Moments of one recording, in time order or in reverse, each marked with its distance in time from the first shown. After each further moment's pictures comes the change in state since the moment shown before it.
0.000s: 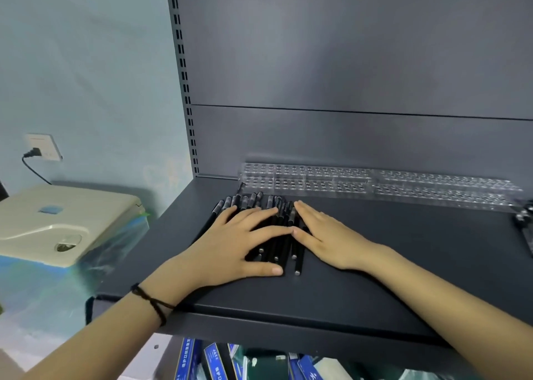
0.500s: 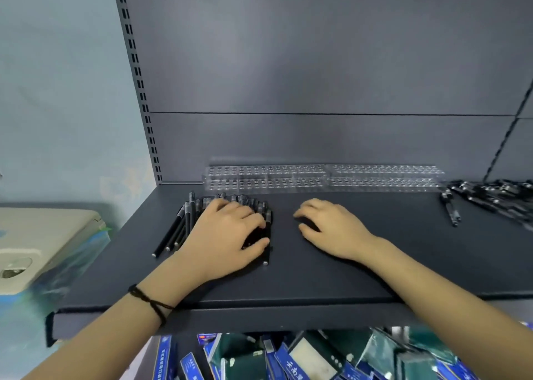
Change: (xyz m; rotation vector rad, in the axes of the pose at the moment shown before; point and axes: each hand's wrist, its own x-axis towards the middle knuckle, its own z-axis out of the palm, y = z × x) left_hand 0.023 0.039 -0.003 0.191 0.340 0.087; right_hand -0.057 0.024 -0.019 -0.182 0.235 0.131
